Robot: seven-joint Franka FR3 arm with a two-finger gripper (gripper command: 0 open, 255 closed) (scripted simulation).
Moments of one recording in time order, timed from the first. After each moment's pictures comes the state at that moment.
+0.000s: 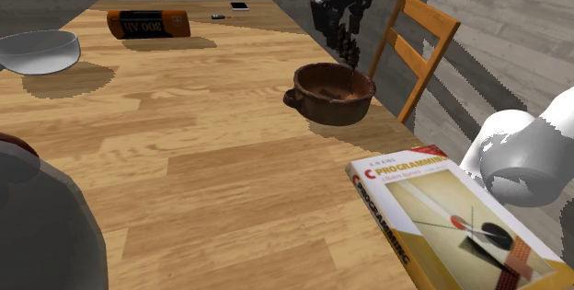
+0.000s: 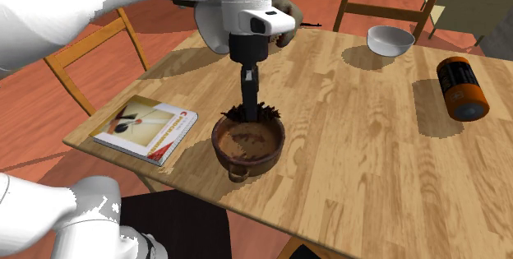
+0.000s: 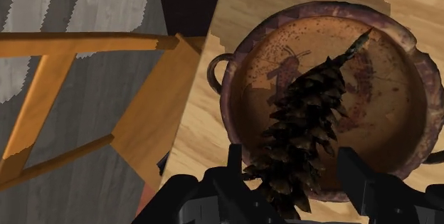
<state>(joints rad) 0.15 -0.36 0.29 -1.83 -0.16 1.35 0.57</state>
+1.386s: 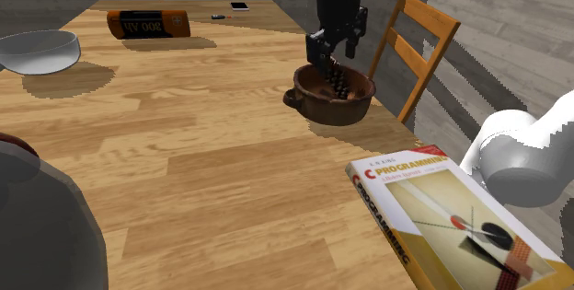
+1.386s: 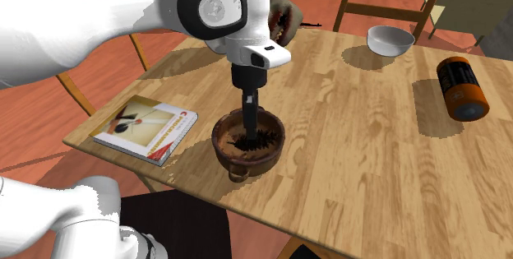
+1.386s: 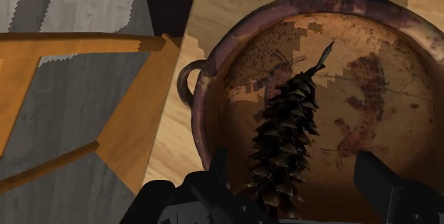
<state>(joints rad) 0.16 -0.40 0.29 -2.03 -0.15 1.51 0.59</state>
